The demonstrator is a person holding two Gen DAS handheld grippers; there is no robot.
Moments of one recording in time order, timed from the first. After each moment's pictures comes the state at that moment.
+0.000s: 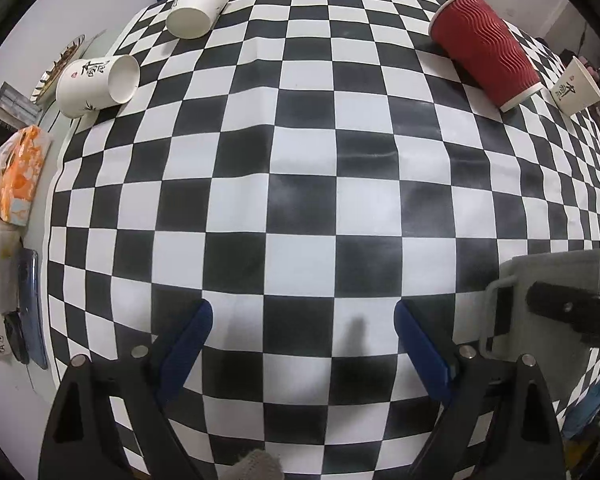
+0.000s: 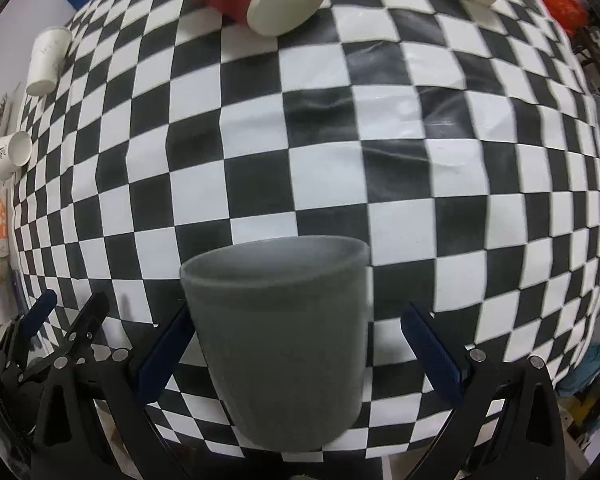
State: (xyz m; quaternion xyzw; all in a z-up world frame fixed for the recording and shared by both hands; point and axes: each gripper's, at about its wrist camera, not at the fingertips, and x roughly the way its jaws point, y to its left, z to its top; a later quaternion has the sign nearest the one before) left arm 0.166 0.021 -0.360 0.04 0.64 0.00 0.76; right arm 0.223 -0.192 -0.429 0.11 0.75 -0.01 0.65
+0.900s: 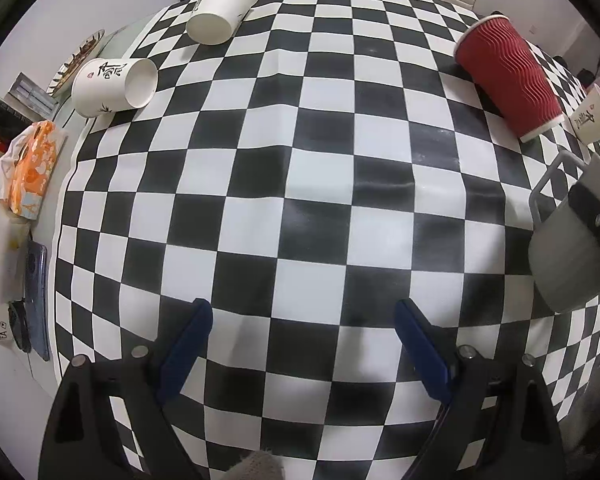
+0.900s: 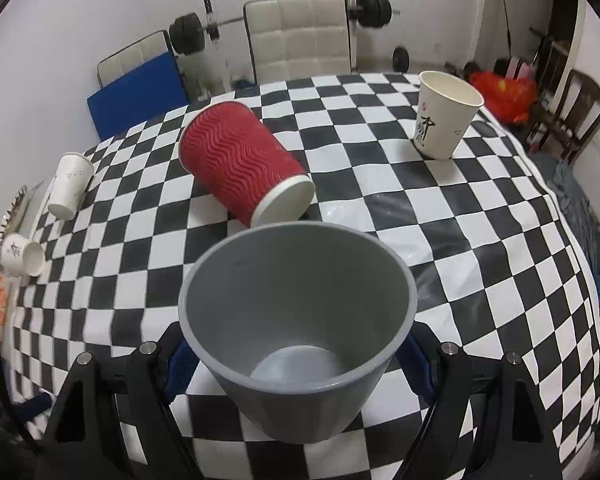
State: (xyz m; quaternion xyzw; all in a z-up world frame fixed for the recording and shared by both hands) left arm 0.182 0.023 -0.353 0.03 0.63 0.03 0.77; right arm 0.228 -0.197 -0.375 0.08 0.48 -0.08 0.87
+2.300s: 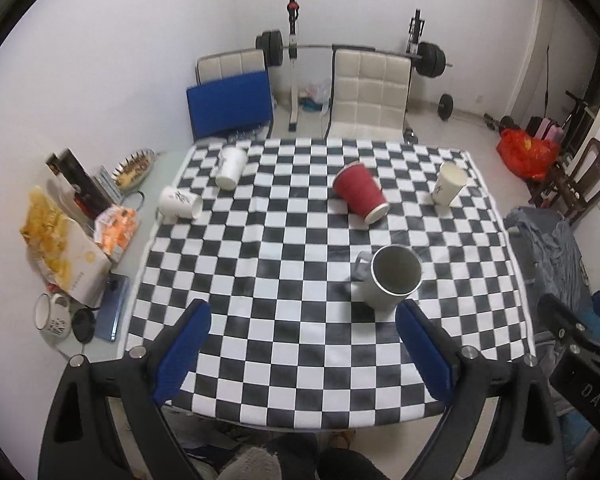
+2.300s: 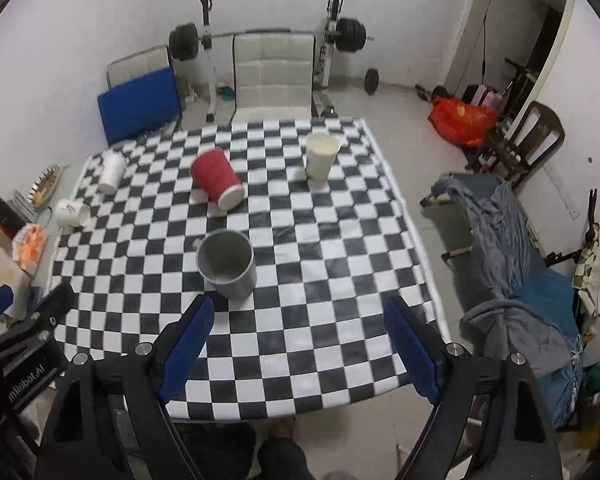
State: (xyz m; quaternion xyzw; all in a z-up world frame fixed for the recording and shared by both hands) left arm 0.017 -0.047 -0.110 0.04 0.46 0.00 0.89; right arm 0.021 -0.243 -0.117 0.03 0.49 -0.10 0.86
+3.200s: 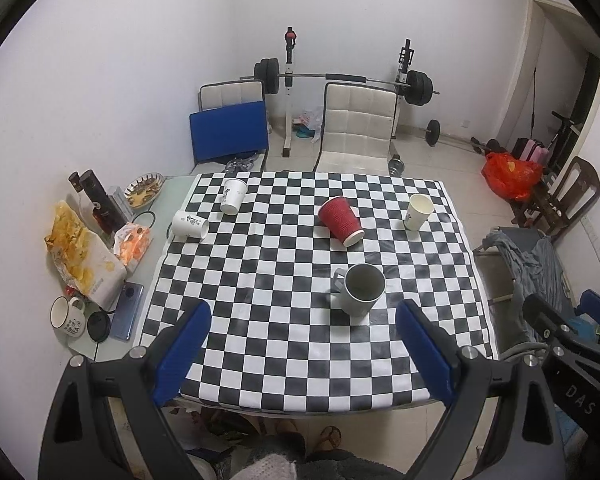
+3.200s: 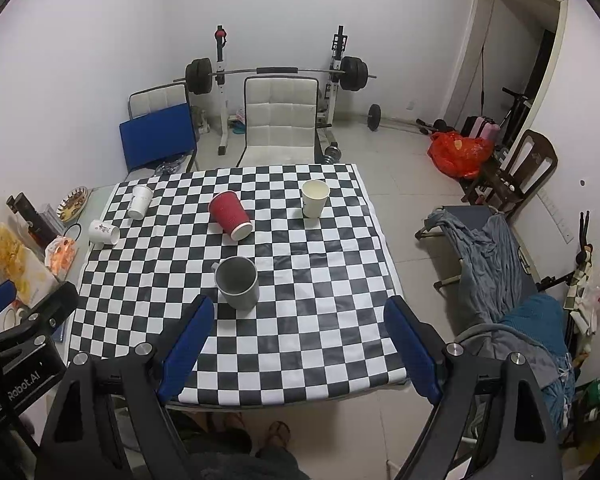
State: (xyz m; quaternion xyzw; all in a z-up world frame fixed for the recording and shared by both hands) left arm -0.034 -0.055 -0.037 0.02 0.43 -0.02 0.90; right arm -0.042 -0.249 -0.018 0.02 0.45 -0.09 0.89
